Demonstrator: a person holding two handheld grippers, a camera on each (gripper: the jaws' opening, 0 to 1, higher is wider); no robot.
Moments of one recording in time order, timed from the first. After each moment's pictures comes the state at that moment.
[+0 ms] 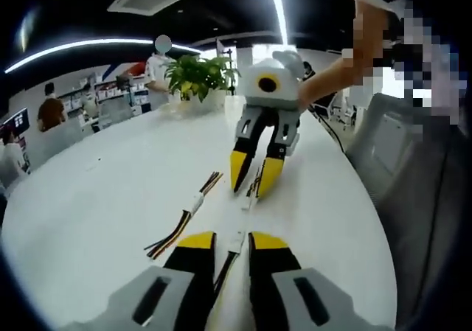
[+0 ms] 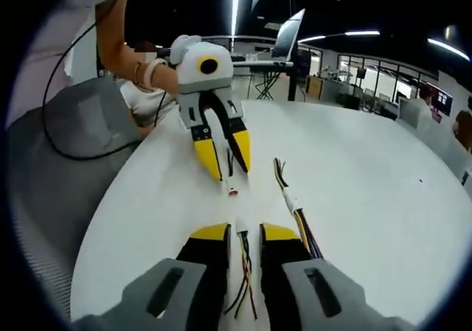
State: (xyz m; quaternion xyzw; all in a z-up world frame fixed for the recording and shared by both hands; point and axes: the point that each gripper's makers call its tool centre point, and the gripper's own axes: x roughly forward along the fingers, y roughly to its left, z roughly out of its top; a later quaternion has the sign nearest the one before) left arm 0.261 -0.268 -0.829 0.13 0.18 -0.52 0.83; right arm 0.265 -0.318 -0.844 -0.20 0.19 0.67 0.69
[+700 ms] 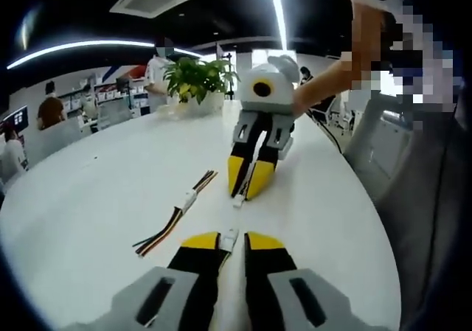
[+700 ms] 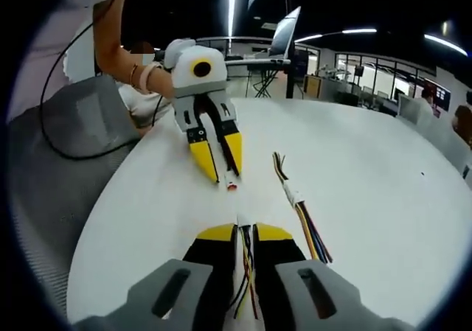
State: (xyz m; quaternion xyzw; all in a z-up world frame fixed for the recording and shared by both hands) left arm 0.255 -0.273 -0.835 0.13 0.17 -0.53 0.82; right arm 0.267 -0.317 -0.853 -0.19 0.20 0.67 0.69
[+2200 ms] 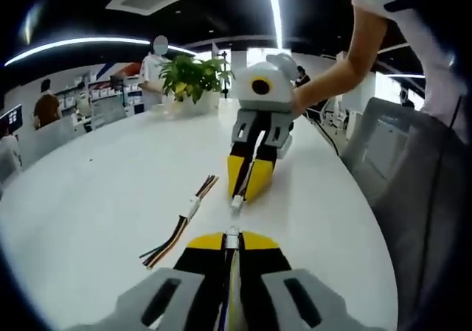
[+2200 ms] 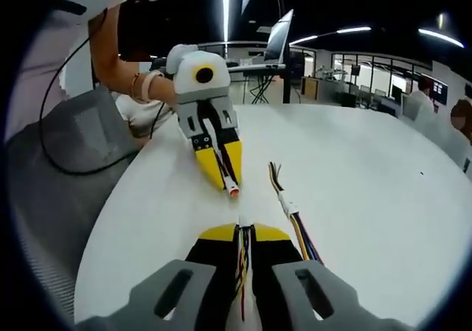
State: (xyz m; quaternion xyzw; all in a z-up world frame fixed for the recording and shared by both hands) left arm 0.263 -0.276 -0.826 0.13 0.17 -0.55 0.81; right arm 0.270 -0.309 -0.833 -0.17 0.20 0.67 0.70
